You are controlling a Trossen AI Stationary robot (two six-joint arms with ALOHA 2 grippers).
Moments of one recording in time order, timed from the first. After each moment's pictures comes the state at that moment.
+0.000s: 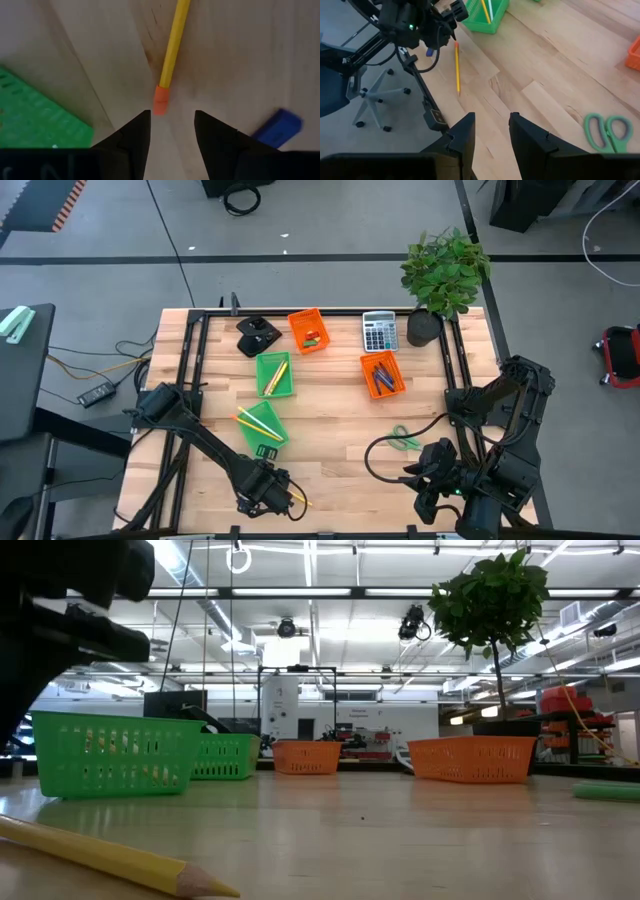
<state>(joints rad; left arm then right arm) -0.67 1.99 1.40 -1.00 -0.02 -0.37 1.03 1.68 1.76 -1.34 0.72 1.65</state>
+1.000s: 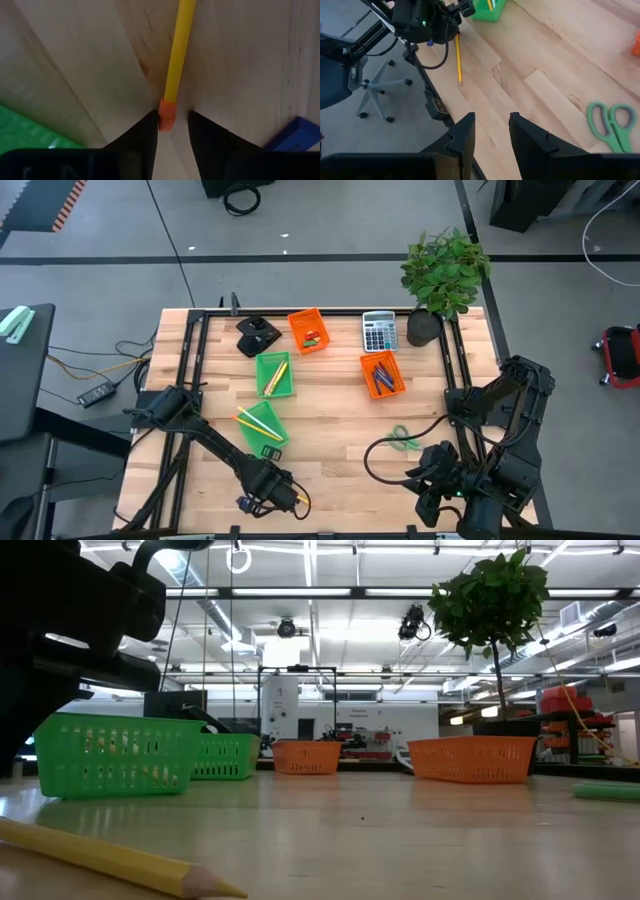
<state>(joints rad) -0.63 2.06 1.40 -0.95 -0.01 -0.28 1.03 1.68 1.76 -1.33 0.67 1.65</state>
